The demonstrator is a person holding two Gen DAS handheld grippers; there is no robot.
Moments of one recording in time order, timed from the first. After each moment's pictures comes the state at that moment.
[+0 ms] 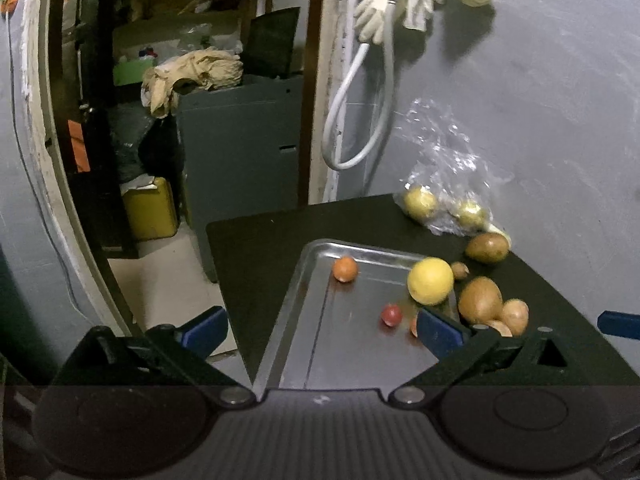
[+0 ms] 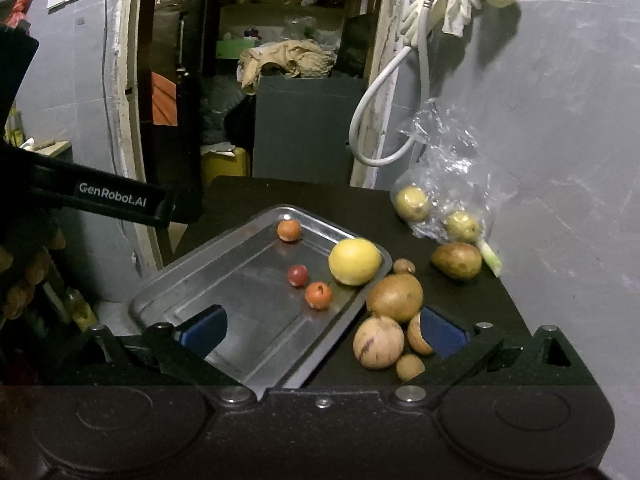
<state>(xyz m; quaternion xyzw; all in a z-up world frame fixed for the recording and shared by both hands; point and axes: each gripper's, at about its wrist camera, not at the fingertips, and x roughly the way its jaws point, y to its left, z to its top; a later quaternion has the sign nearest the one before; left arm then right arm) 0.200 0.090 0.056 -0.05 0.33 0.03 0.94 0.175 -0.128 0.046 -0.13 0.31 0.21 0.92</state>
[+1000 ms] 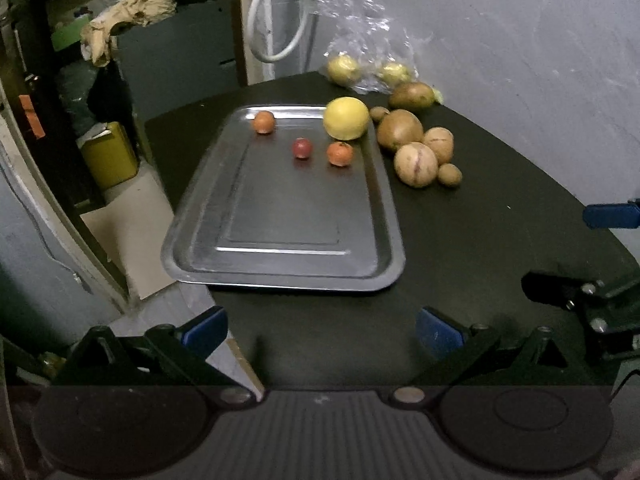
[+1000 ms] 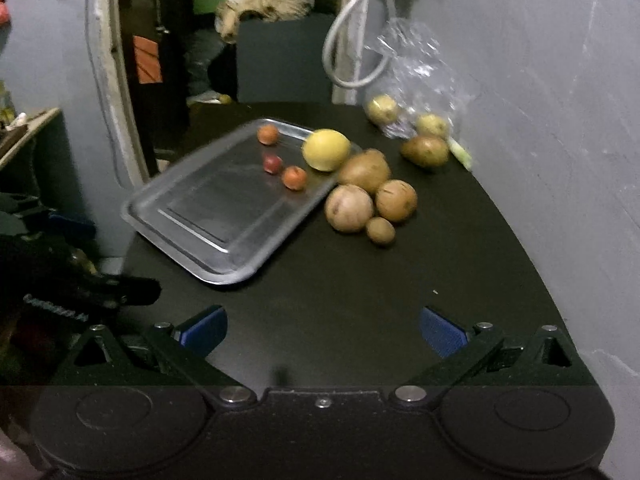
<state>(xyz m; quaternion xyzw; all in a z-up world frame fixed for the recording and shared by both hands) 0.126 0.018 0.001 0.00 0.45 -0.04 0.89 0.124 -0.192 0.017 -0.12 0.40 0.18 0.89</state>
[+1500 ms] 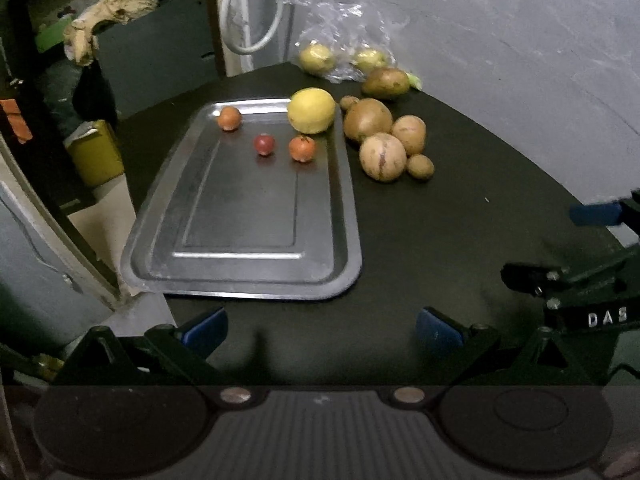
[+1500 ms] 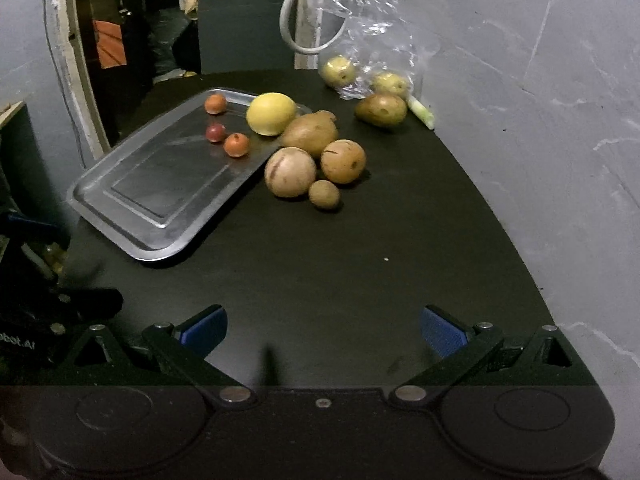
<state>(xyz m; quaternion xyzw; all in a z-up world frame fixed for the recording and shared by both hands) 0.144 -0.016 0.000 0.01 0.46 -0.04 0.88 0.153 -0.224 -0.003 -0.13 0.44 0.14 0.88</state>
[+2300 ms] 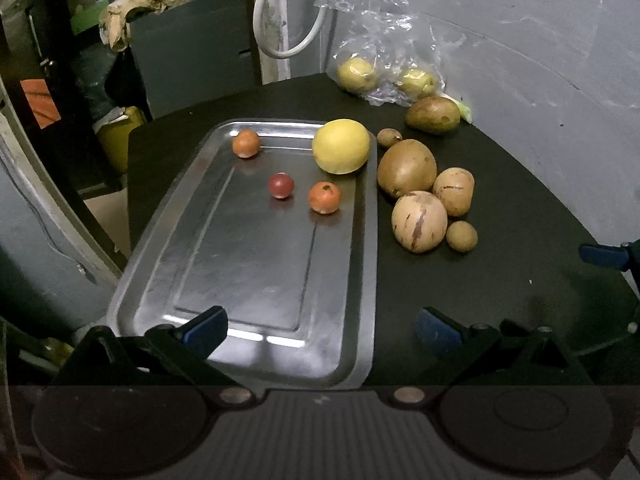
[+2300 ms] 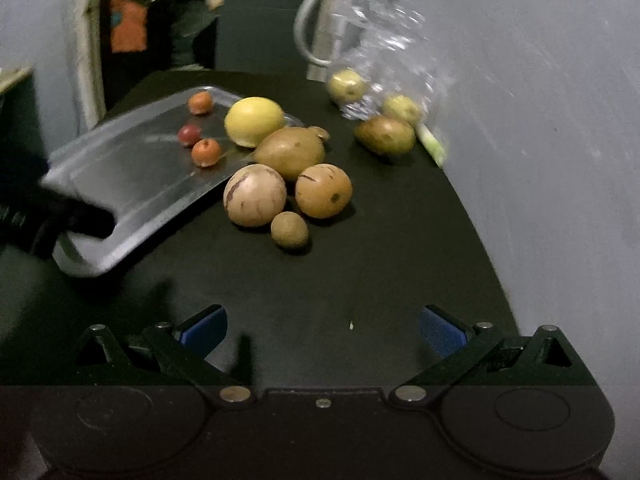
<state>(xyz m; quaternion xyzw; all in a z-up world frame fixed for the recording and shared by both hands) 0.221 -0.030 -0.004 -0.02 0.47 0.02 0.88 0.211 -0.227 -0.035 -0.21 0.38 0.19 0.88</state>
